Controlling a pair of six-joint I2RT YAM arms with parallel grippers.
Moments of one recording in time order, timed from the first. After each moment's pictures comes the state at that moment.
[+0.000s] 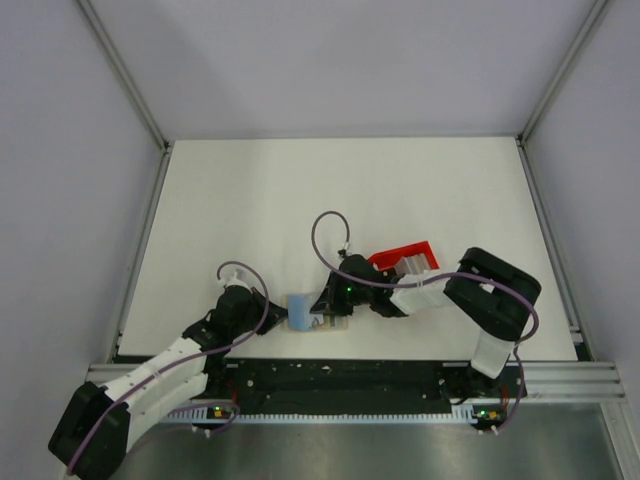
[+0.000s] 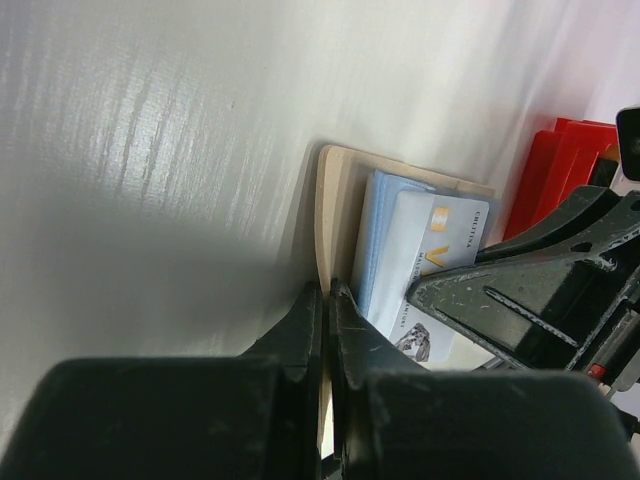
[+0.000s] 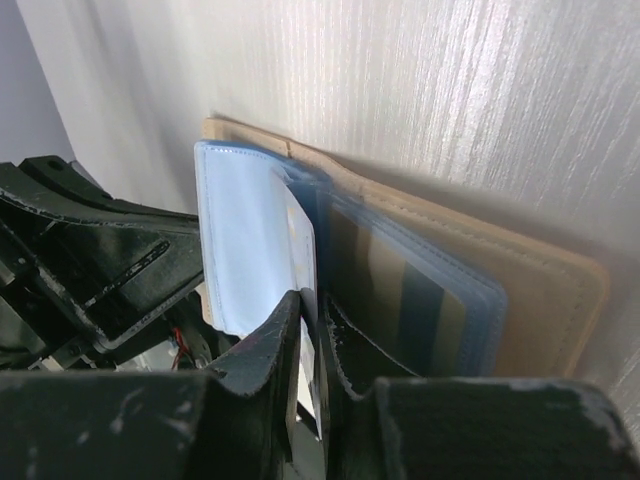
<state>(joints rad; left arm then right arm) -0.56 0.72 0.06 0.00 0.09 -1.20 0.98 1.75 0.68 0.40 -0.21 1.16</state>
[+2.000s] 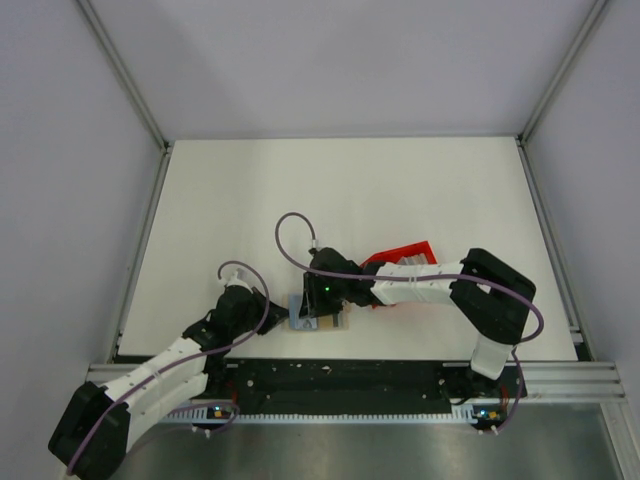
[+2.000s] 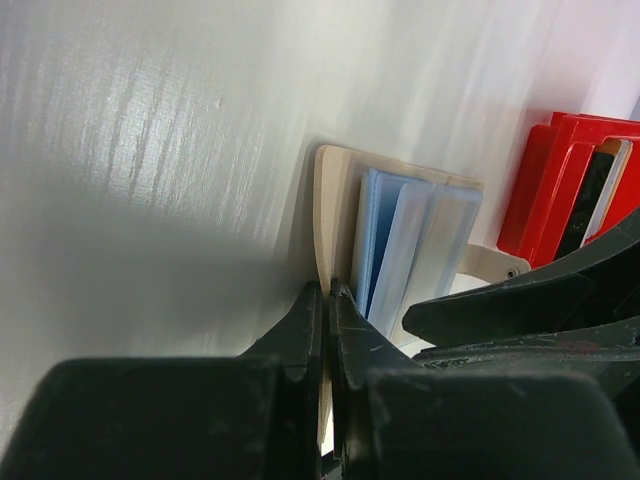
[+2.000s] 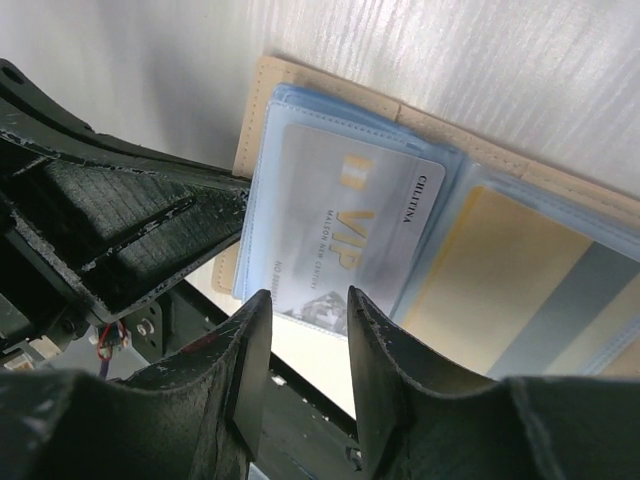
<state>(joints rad) -0.56 0.72 0.06 0.01 0.10 -1.19 1.07 1.76 1.00 -0.12 -0.14 0.91</state>
